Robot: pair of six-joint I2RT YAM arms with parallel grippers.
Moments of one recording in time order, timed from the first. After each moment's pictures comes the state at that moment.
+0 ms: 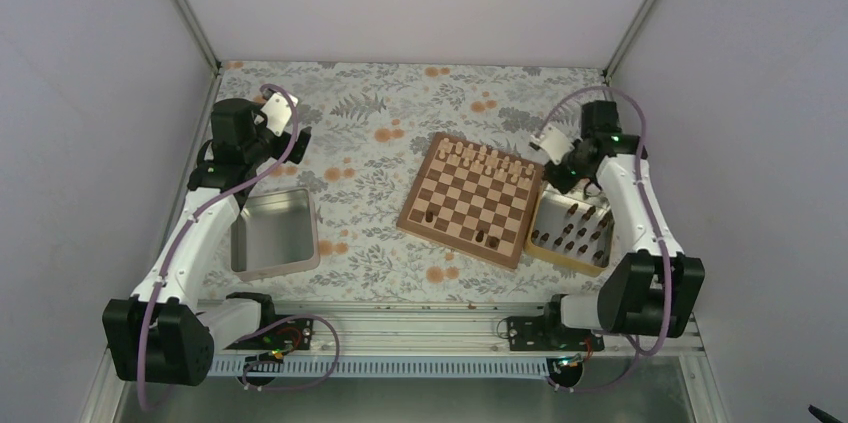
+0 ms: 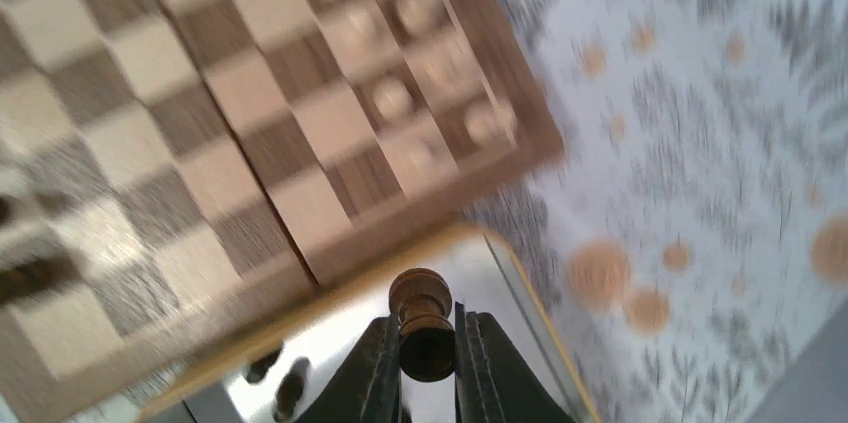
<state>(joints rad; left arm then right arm) -0.06 1.12 0.92 -0.28 0.14 0.38 -0.11 1.34 1.12 -0.96 -0.19 -0.83</state>
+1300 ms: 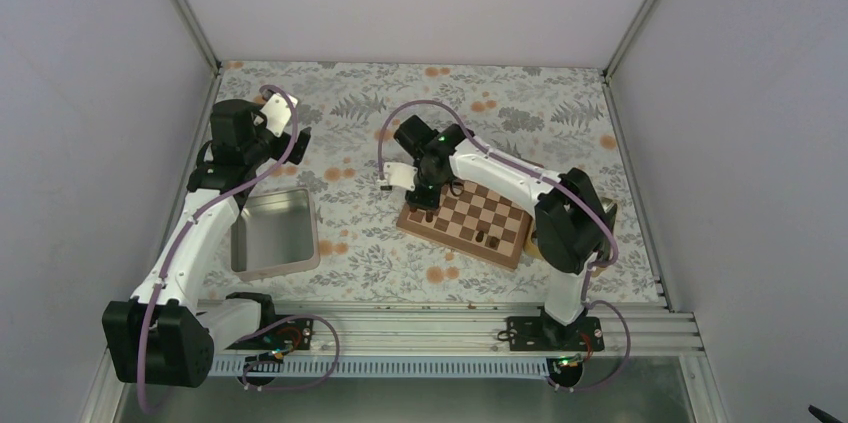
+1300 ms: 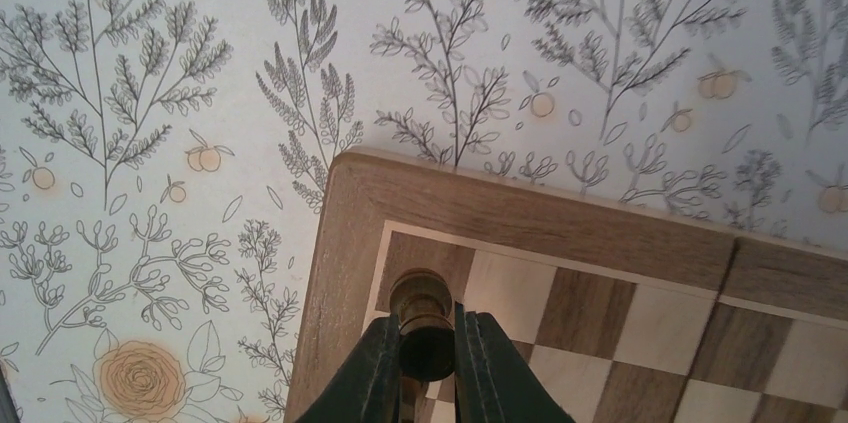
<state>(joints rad) -0.06 1.11 0.91 -0.28 0.14 0.38 0.79 1.87 1.51 -0.97 -0.16 -0.63</state>
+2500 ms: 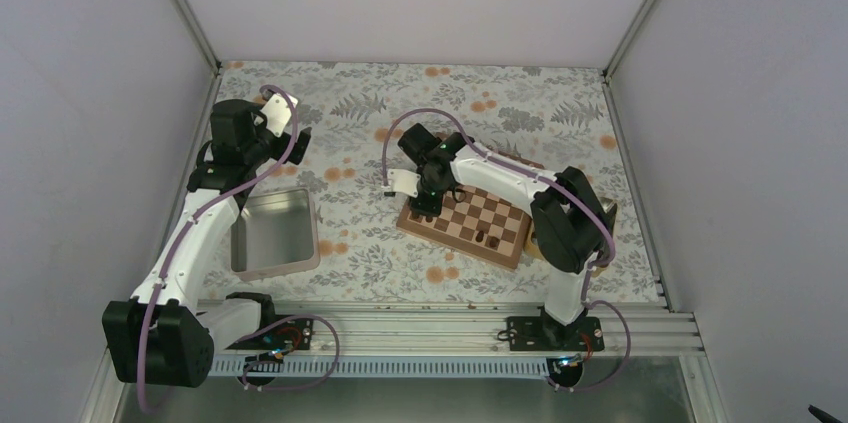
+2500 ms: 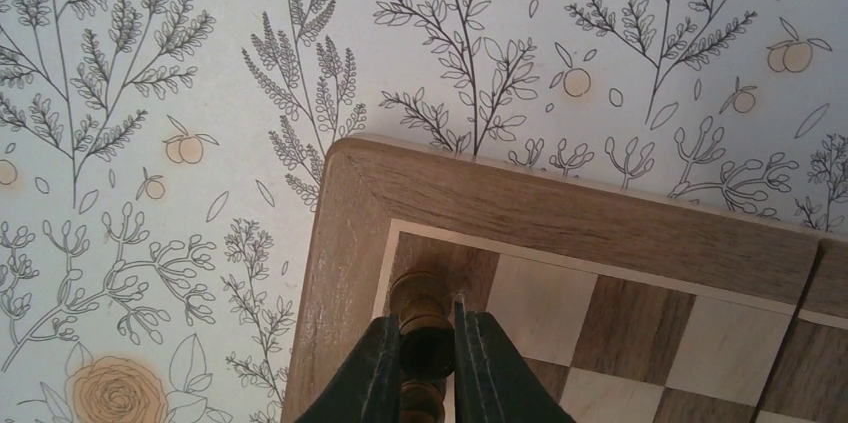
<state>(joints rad) -0.06 1.11 0.91 -0.28 0.15 0.38 0.78 1.87 1.41 -0.88 -0.18 -0.63</state>
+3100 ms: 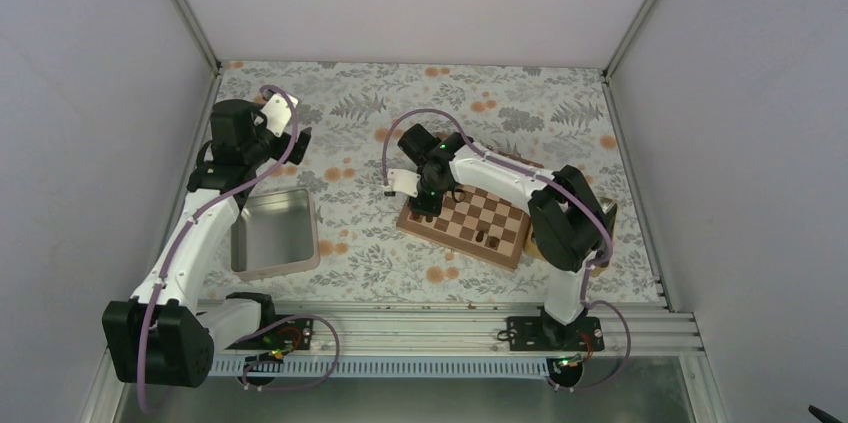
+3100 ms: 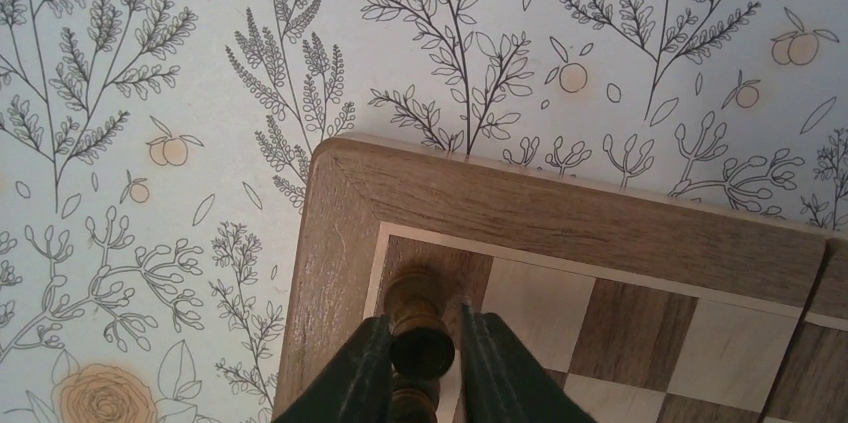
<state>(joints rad) -0.06 1.11 0.91 -0.28 0.15 0.38 0.77 1.88 1.41 -0.88 -0.18 -0.63</state>
